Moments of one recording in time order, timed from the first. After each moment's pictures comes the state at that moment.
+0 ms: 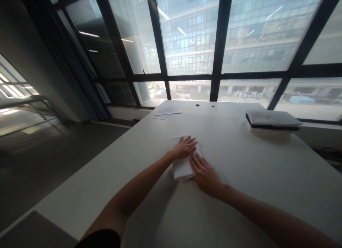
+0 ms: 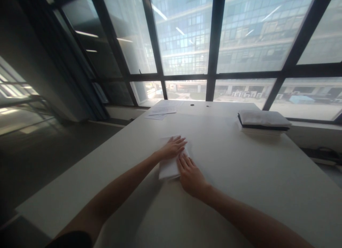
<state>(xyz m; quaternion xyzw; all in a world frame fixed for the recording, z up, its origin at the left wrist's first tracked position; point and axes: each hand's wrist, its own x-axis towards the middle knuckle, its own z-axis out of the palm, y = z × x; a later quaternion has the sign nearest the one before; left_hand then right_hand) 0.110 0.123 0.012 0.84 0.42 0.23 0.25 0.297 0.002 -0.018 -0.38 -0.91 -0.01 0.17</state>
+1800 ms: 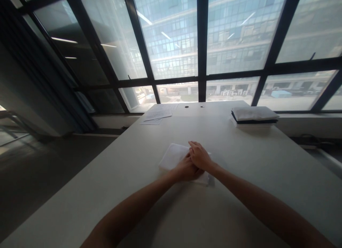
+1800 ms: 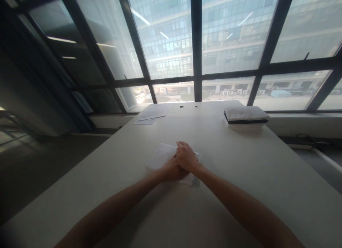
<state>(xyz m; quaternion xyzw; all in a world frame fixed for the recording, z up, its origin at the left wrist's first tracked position) 0.181 0.051 0.003 0.90 0.28 0.22 0.24 0.305 0.075 0.014 -0.54 -0.76 0.12 0.33</state>
